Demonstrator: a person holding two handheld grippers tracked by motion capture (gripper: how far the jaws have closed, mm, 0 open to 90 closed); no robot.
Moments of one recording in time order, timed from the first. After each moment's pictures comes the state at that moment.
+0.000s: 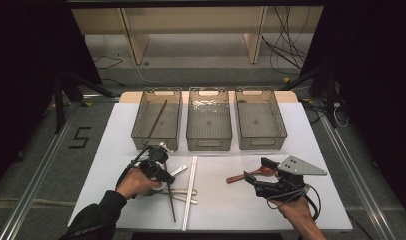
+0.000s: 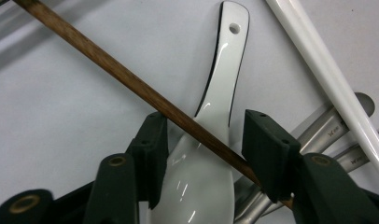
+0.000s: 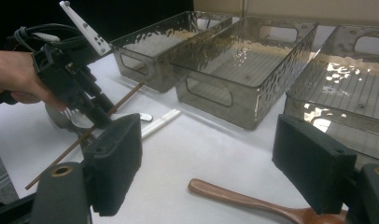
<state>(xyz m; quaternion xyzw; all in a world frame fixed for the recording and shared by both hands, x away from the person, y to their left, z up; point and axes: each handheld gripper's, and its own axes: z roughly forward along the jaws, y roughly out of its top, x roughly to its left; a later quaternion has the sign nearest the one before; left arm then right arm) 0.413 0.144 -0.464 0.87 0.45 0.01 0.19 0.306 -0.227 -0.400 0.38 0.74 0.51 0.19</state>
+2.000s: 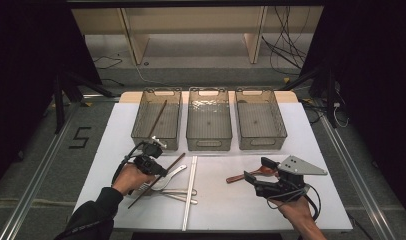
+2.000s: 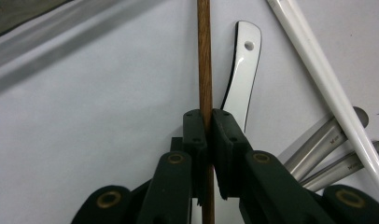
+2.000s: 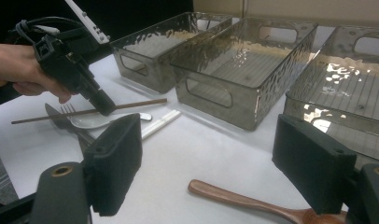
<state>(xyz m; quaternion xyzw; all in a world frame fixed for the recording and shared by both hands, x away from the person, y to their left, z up) 0.423 0.160 -0.457 0.86 0.47 0.00 0.22 0.306 -0.227 -0.400 0.38 0.74 0.52 0.19</state>
